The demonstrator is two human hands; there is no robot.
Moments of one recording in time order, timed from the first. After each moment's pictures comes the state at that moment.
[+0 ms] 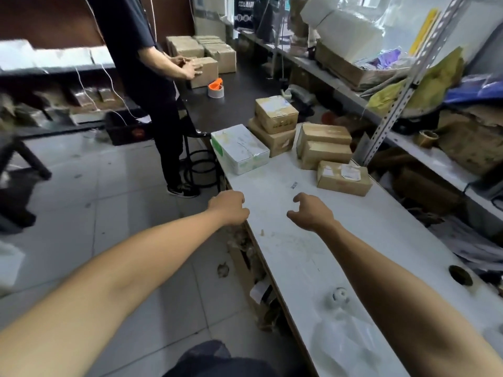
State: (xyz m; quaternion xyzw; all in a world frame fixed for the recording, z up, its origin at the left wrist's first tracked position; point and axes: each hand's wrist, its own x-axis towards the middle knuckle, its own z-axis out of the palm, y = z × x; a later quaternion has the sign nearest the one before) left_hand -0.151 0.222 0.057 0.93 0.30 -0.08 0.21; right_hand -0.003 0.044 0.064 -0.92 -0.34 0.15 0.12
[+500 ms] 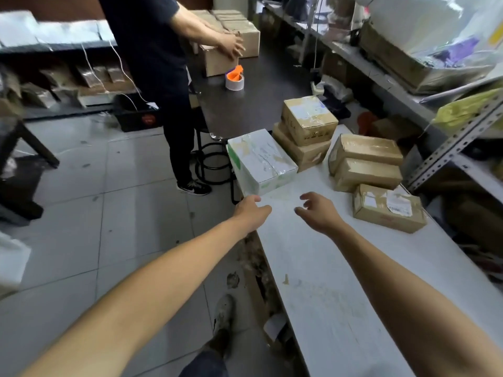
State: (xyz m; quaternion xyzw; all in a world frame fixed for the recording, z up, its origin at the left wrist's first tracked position) left_hand -0.055 0.332 0.021 0.72 0.45 0.01 0.53; right_hand 0.091 0.198 0.033 -0.89 -0.32 0.22 0.24
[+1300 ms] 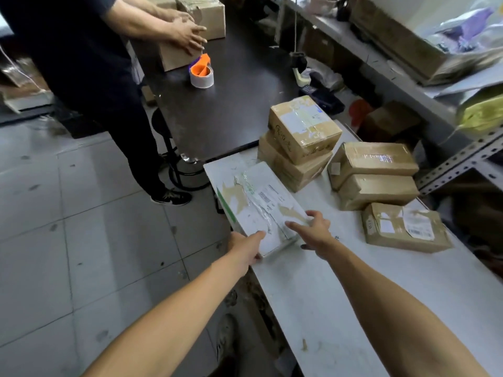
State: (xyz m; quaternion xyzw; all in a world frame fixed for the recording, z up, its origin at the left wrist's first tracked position) left_hand 0.030 0.424 -0.052 0.47 0.57 -0.03 0.68; right_hand 0.173 0.298 -0.048 -0.86 -0.03 0.34 0.38
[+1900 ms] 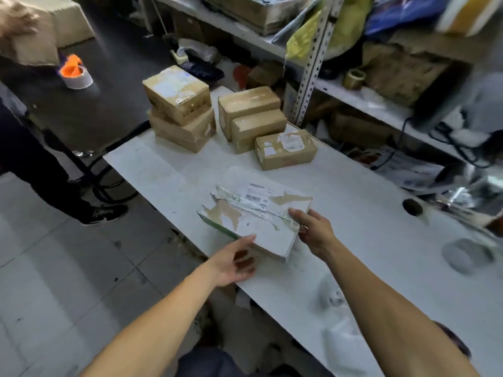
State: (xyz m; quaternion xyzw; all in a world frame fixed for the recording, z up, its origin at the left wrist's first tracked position) left_hand -0.050 0.203 -0.037 0.37 0.39 -0.25 0.80; right_hand 0.064 -0.002 -0.023 -0.62 0.21 0.26 0.71
